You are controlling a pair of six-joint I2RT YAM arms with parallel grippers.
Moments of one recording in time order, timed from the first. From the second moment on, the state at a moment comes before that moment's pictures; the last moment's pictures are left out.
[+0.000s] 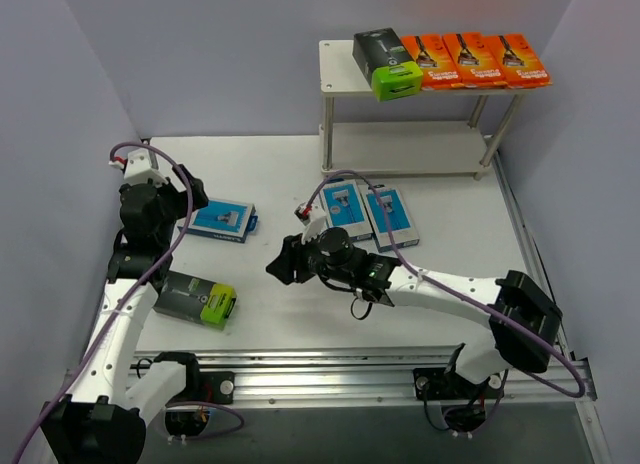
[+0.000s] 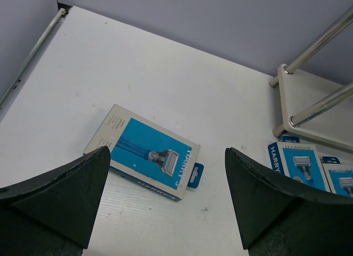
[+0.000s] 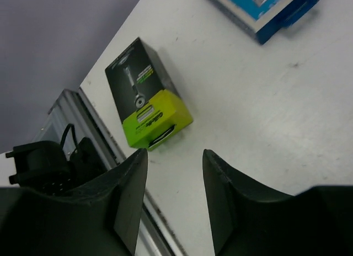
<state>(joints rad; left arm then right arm) -0.08 0.97 0.91 -0.14 -0.15 -0.36 0.98 1.45 0.90 0.23 -0.05 0.54</state>
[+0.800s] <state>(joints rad) -0.10 0.94 0.91 -0.19 -0.30 -0.30 1.17 1.88 0.96 0.49 -0.05 1.07</state>
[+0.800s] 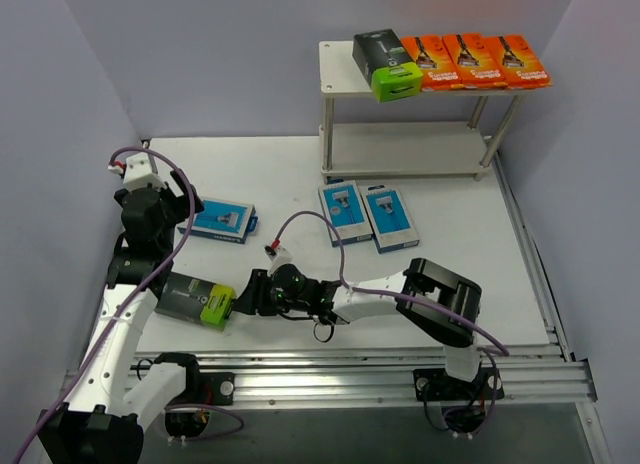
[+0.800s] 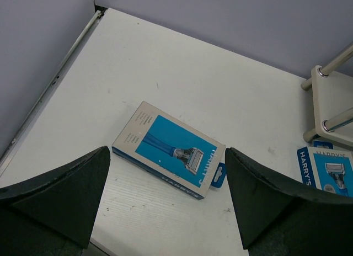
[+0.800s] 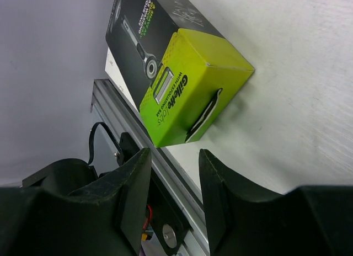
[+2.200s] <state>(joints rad) -0.14 0.94 0.91 -0.20 -0.31 -0.30 1.18 2.06 1.07 0.54 -0.08 1.12</state>
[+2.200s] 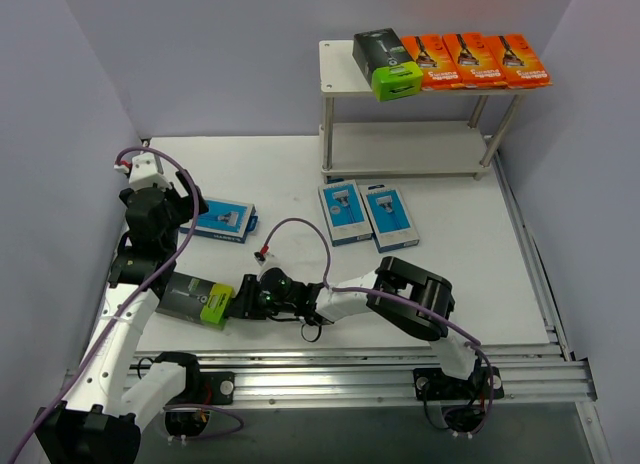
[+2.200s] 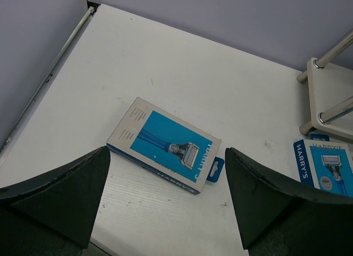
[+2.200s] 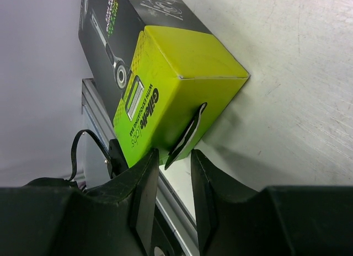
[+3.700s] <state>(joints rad) -0.16 0.99 0.94 -0.24 -0.21 -0.43 1.04 1.86 1.06 0.42 -0.08 1.06</state>
